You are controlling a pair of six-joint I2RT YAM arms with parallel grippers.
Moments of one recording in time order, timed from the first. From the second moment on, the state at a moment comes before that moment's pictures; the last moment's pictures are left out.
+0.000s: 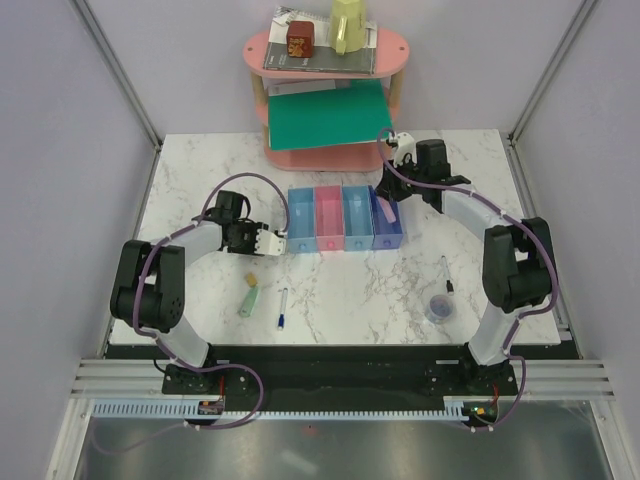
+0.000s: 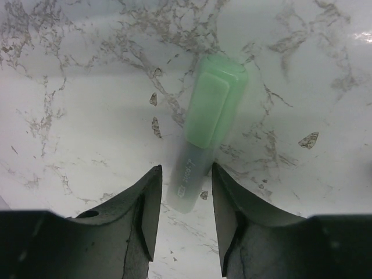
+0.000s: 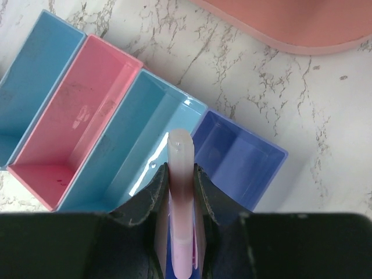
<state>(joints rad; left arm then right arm) -0.17 1.66 0.90 -0.34 0.22 1.56 0.23 1.82 1.31 -0.12 -0.44 -0.04</state>
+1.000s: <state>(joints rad) -0.17 1.62 0.84 -0.22 0.22 1.58 0.24 1.82 1.32 0.11 -0.66 0.27</state>
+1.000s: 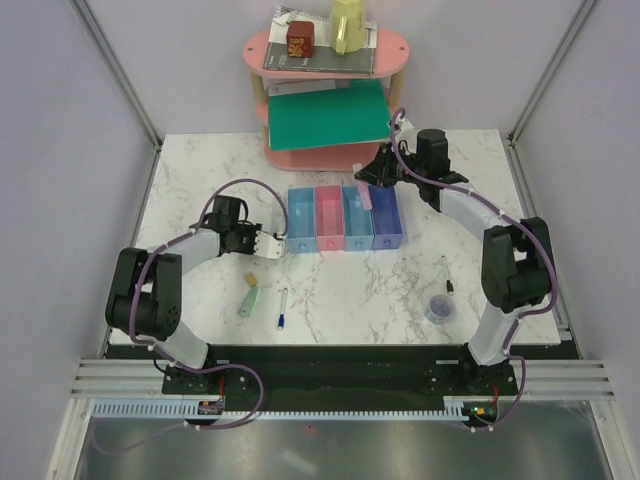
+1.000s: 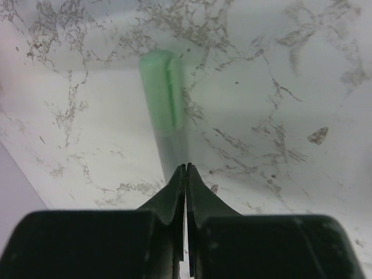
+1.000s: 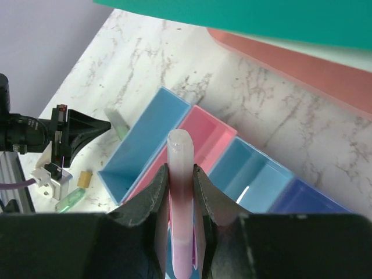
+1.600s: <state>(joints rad) -0.20 1.30 0.81 -0.26 0.22 1.65 0.38 2.03 1.38 0.22 -0.70 0.35</state>
